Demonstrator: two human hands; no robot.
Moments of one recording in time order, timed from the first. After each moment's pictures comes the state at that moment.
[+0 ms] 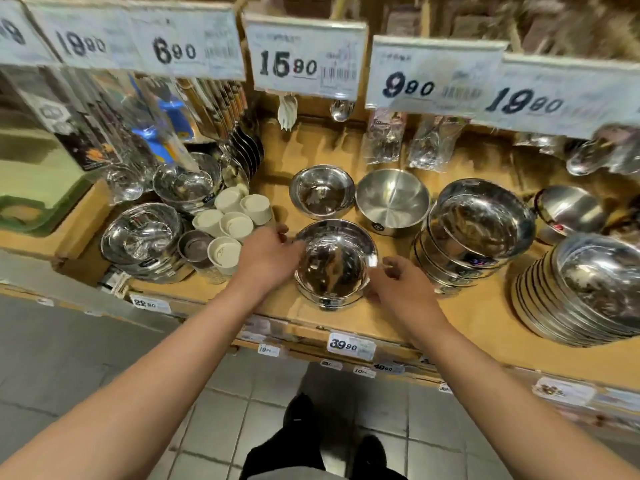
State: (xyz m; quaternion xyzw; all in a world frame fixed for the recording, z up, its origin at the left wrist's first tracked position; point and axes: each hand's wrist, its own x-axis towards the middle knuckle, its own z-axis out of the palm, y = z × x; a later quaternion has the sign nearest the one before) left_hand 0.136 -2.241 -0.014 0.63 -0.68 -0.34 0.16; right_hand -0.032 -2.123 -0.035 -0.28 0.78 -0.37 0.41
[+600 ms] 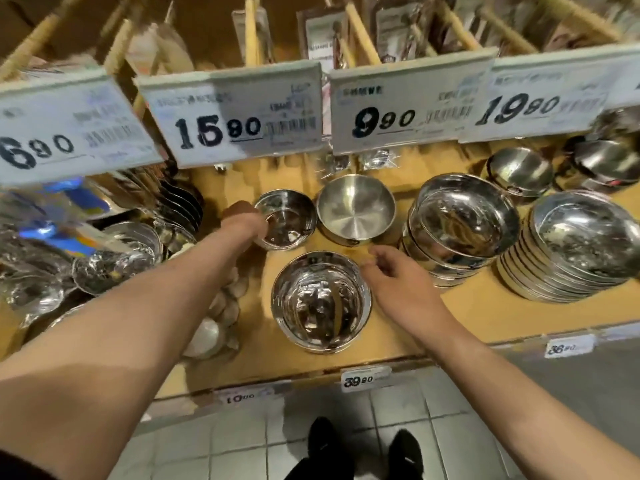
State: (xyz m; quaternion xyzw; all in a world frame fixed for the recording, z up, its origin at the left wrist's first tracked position) left_hand 0.057 -2.408 -0.045 0.56 -0.79 -0.21 -0.15; right_hand -0.033 -2.151 -0.024 -0.28 0.79 -0.45 0.31
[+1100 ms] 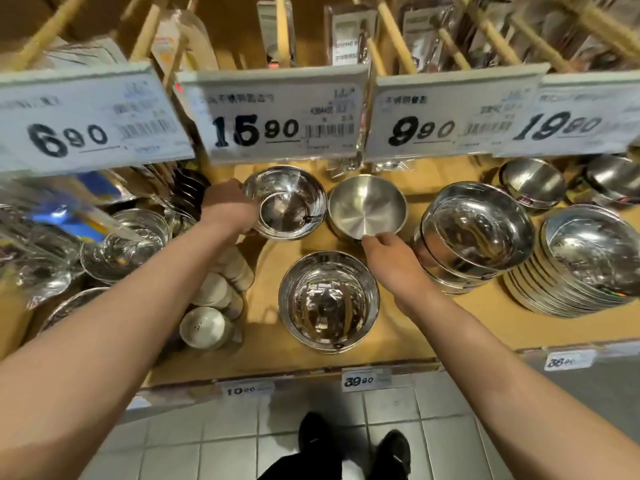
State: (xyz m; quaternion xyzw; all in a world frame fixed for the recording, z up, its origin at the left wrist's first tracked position) left_hand 0.081 -2.410 -0.007 0.59 -0.75 -0.28 0.04; right_hand -0.053 -2.205 -0.032 -0.18 0.83 -0.39 0.37
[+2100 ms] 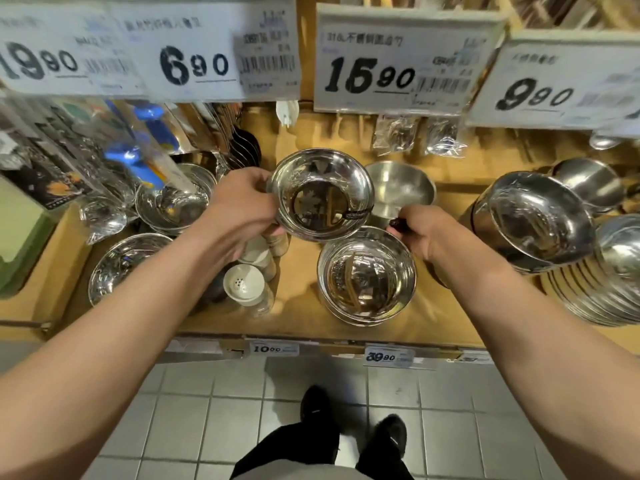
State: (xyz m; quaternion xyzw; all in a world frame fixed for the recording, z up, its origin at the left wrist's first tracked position) left_hand 0.158 -2.347 0.043 0.55 -0.62 -0.54 0.15; right_hand -0.066 -2.253 -0.038 0.05 0.70 -0.52 0.49
